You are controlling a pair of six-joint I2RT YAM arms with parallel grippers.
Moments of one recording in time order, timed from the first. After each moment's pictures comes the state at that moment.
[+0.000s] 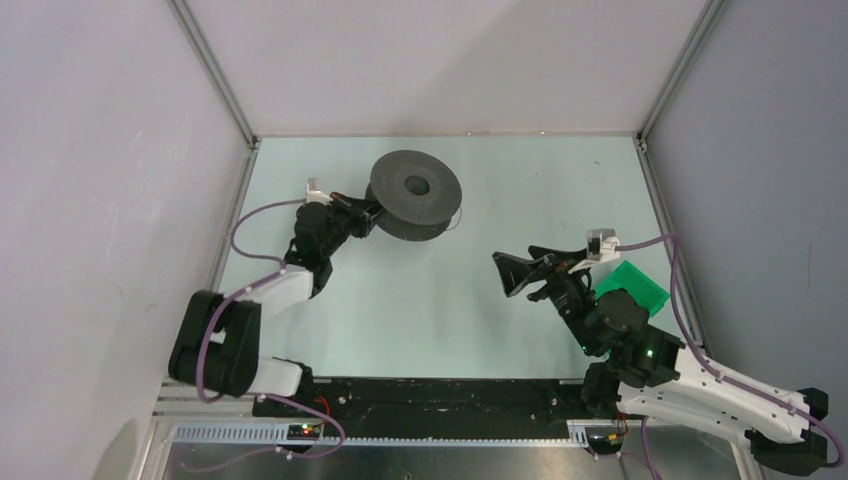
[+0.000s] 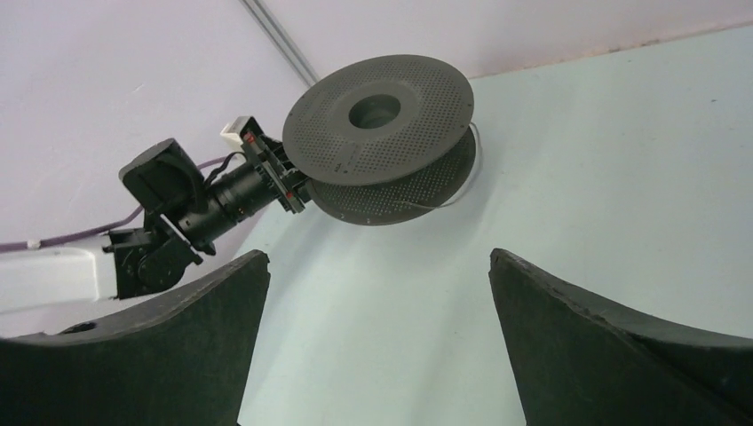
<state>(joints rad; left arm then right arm) -0.25 1.33 0.56 0.60 0.23 -1.33 1.14 0.53 0.60 0.03 0.67 0.48</state>
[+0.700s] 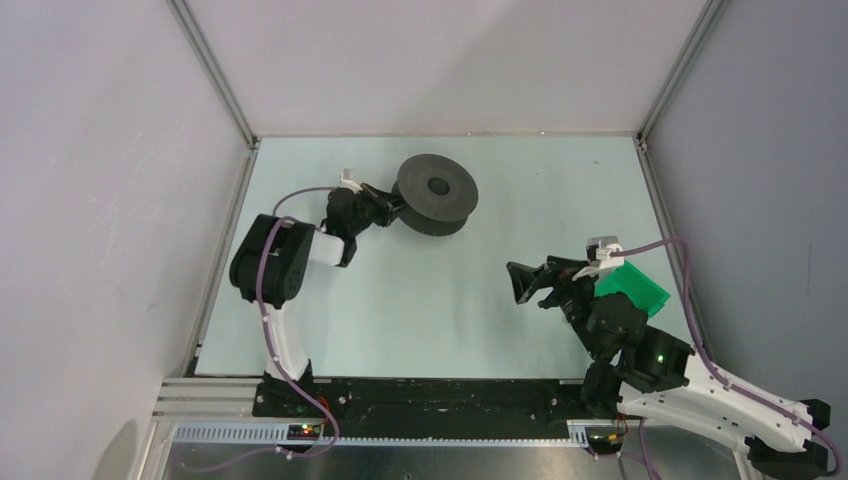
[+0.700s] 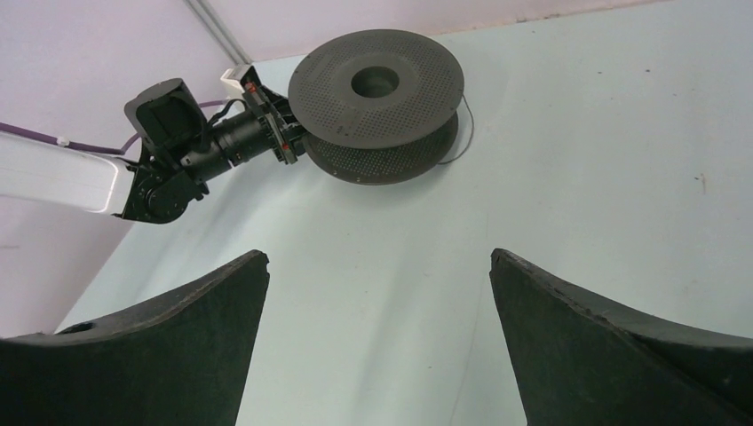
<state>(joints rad) -0.25 1.93 0.82 0.90 0.38 -1.30 1.12 0.43 0.59 -0.22 0.72 0.44</state>
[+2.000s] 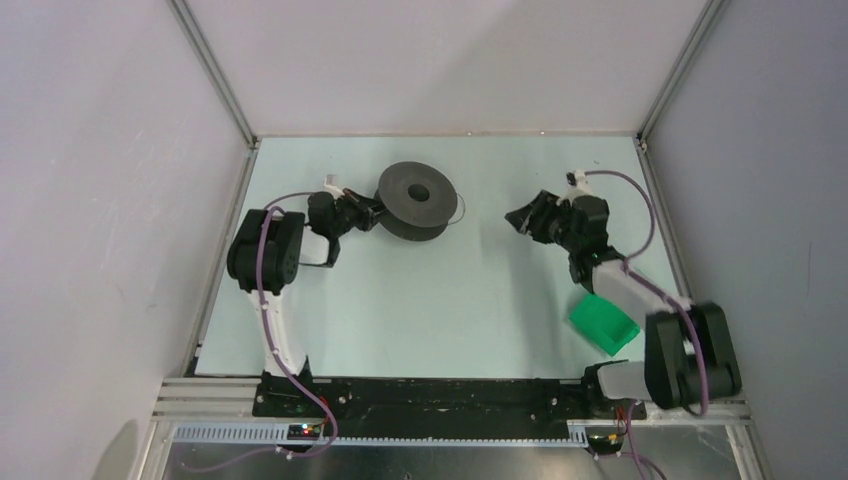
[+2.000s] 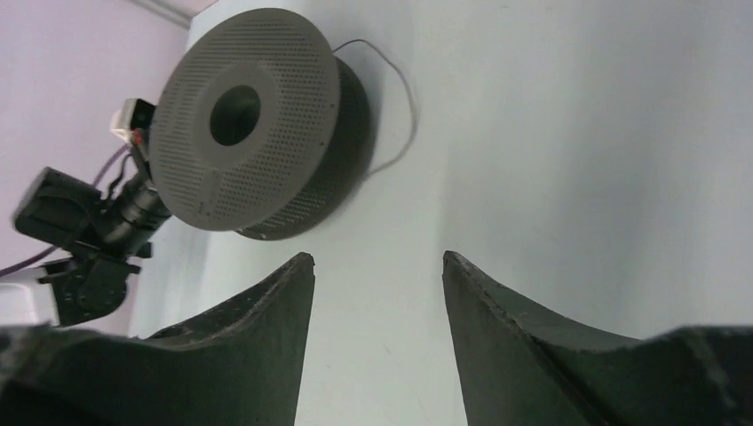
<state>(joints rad) -0.11 2.06 0.84 0.96 0.54 -1.26 0.19 1.25 0.60 0.33 -0.27 0.63</state>
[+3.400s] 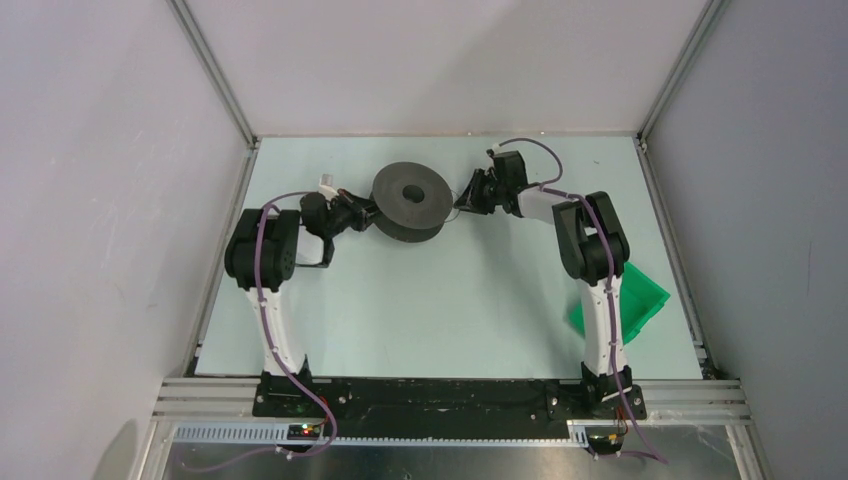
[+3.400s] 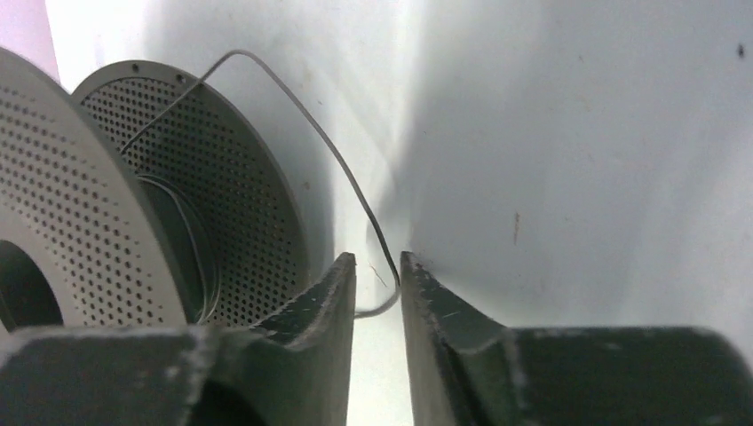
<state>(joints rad) -0.05 2.08 0.84 1.01 0.64 -1.26 0.34 2.25 1.52 0.06 -0.40 0.64</state>
